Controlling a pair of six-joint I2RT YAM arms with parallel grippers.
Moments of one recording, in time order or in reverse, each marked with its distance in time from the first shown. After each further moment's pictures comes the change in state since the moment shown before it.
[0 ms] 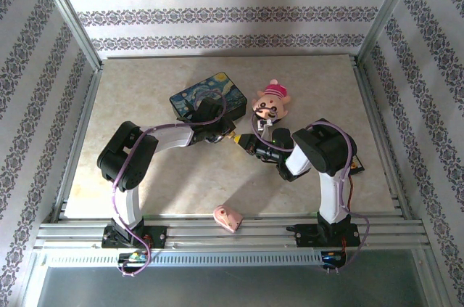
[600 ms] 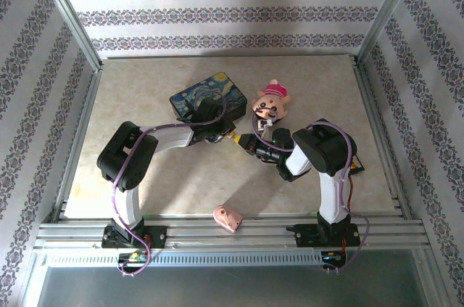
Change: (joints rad) left arm 0.000 -0.002 -0.004 0.008 0.000 -0.003; right arm 0.000 0.000 -0.003 0.005 0.006 -0.001
